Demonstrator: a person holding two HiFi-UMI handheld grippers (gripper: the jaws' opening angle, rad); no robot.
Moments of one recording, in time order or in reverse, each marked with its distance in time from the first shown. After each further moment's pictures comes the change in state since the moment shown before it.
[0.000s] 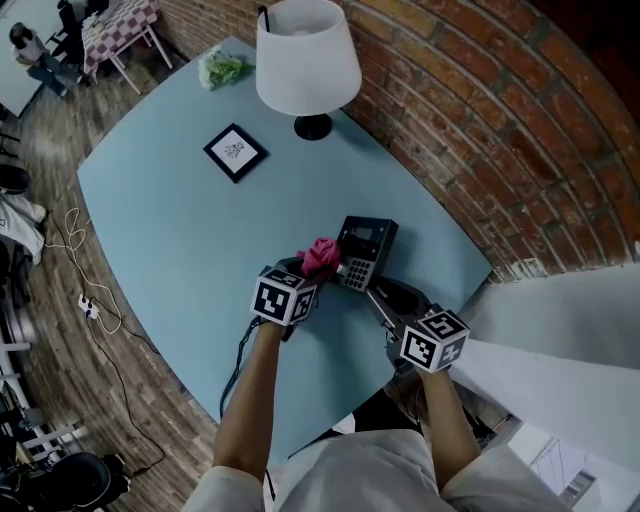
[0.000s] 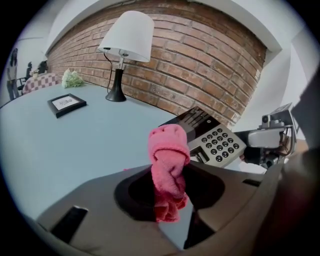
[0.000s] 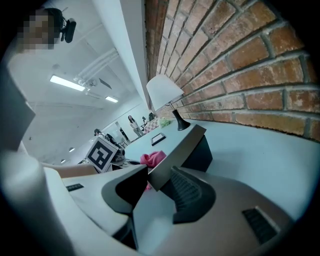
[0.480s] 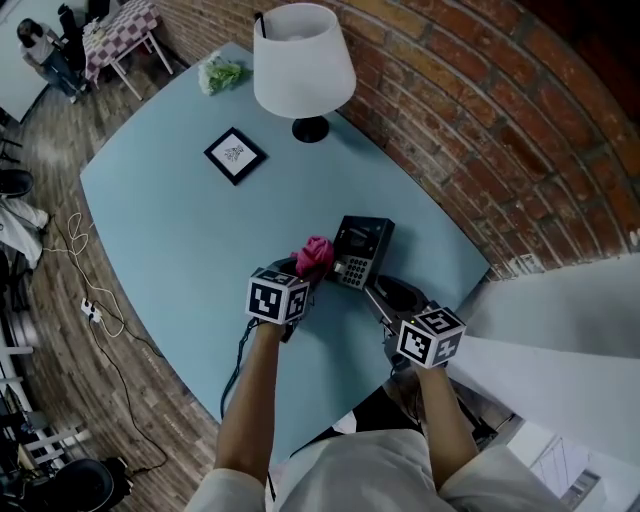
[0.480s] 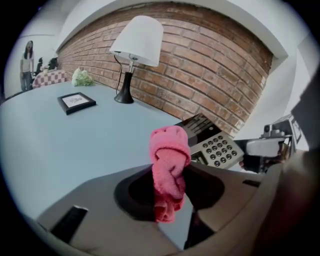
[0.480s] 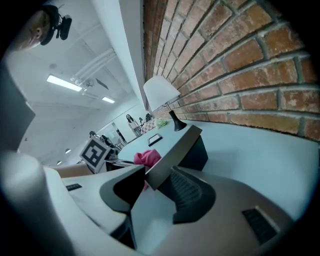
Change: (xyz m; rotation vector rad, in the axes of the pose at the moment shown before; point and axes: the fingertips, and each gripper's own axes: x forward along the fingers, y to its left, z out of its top) left arm -0.015 0.004 0.004 -0.075 -0.039 0.032; right arm -0.003 -0.002 -0.001 0.008 -0.006 -0.035
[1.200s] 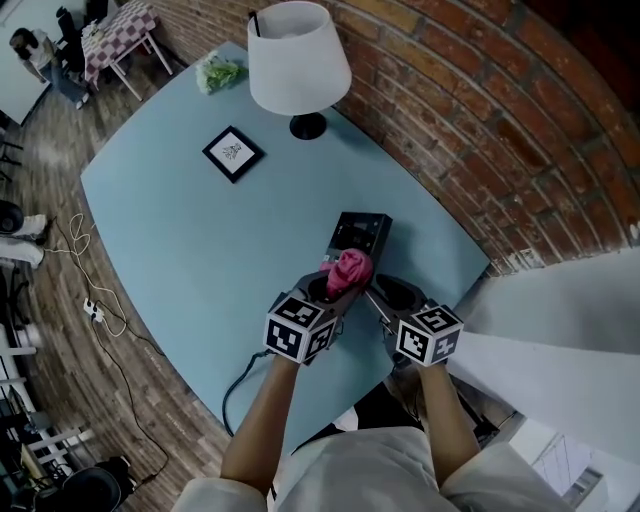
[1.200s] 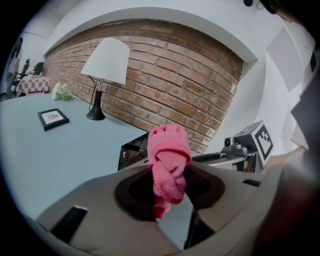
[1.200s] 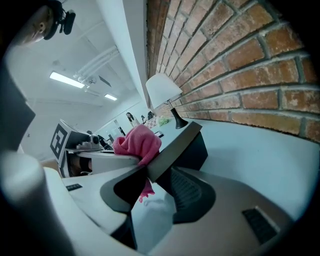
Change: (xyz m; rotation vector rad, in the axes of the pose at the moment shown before) left arm -0.018 -0.109 0.022 0.114 -0.152 -0.156; right arm -0.003 -0.006 -0.011 -0.025 0.019 0.012
